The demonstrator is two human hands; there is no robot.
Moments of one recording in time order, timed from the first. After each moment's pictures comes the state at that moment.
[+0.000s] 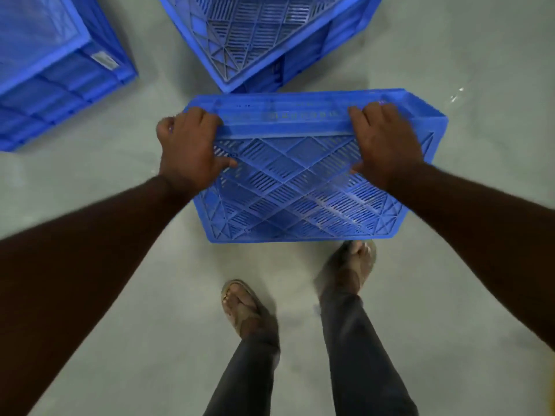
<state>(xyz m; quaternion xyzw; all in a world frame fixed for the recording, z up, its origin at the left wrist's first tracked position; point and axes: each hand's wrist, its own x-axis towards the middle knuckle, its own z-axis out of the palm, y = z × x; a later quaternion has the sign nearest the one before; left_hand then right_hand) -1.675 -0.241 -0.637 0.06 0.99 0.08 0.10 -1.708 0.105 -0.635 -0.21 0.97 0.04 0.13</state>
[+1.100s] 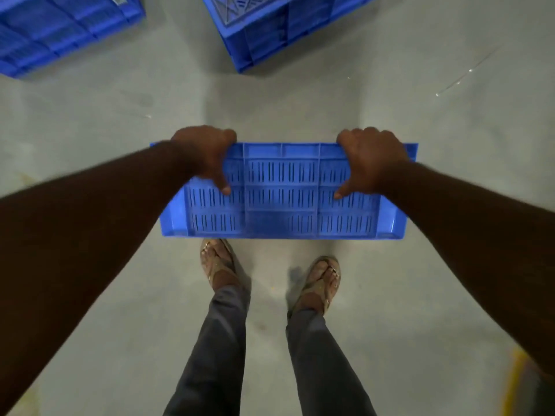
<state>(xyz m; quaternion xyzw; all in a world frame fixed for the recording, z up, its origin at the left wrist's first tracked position) -1.598 -0.170 -0.607 0.06 0.89 0.00 0.45 -1.627 0.144 -0.611 -0.24 0.91 0.06 0.32</state>
